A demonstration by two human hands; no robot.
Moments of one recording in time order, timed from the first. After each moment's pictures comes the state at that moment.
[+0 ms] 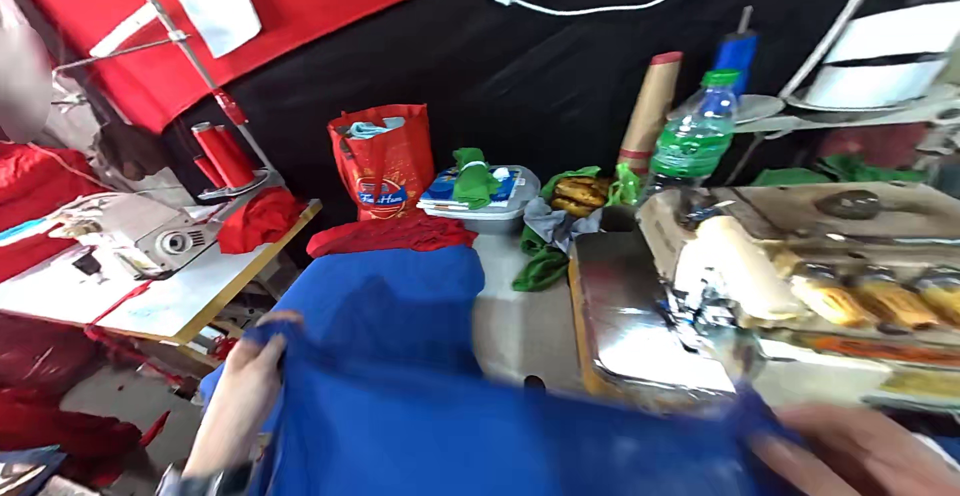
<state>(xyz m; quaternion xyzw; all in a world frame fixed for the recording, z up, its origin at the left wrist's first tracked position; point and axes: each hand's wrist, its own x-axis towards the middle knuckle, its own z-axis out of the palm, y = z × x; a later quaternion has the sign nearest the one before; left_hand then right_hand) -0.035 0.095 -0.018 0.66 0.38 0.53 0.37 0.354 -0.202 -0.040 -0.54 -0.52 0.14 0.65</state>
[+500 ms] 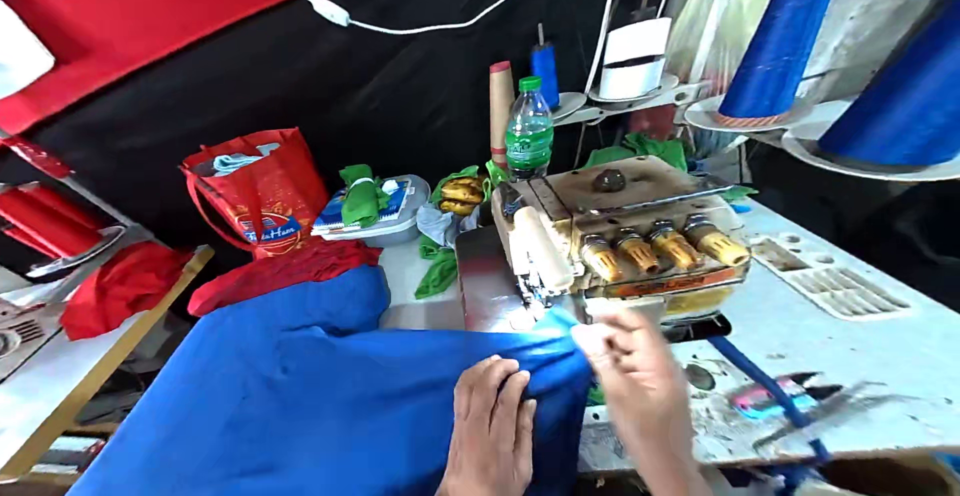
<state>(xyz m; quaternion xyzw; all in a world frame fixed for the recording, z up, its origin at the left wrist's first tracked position) 0.230 -0.062 -0.100 0.87 0.07 0.48 0.08 0.367 -0.160 -0.074 -0.63 -0.35 -0.08 0.69</state>
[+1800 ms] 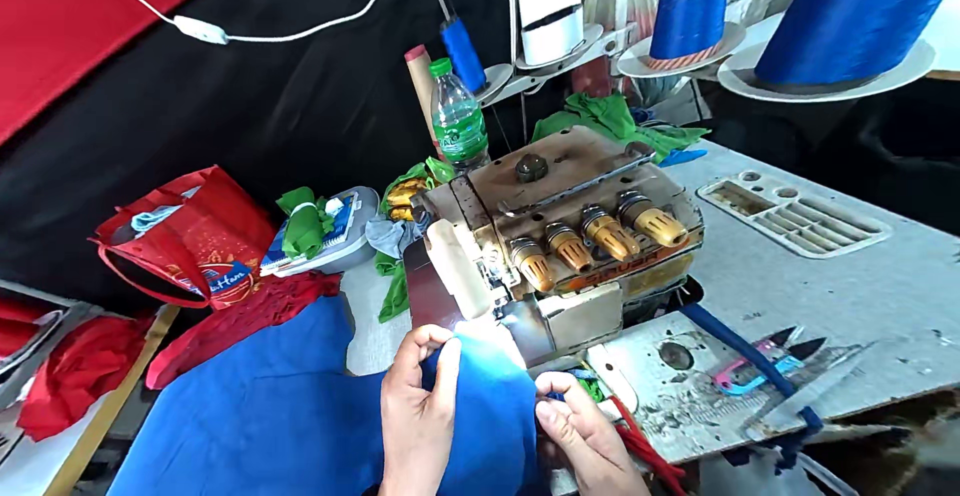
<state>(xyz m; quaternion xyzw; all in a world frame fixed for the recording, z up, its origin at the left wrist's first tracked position) 0.267 -0.029 -0.045 0.80 0.15 0.45 0.37 0.338 -0.179 -0.113 -0.46 -0.31 0.27 0.79</state>
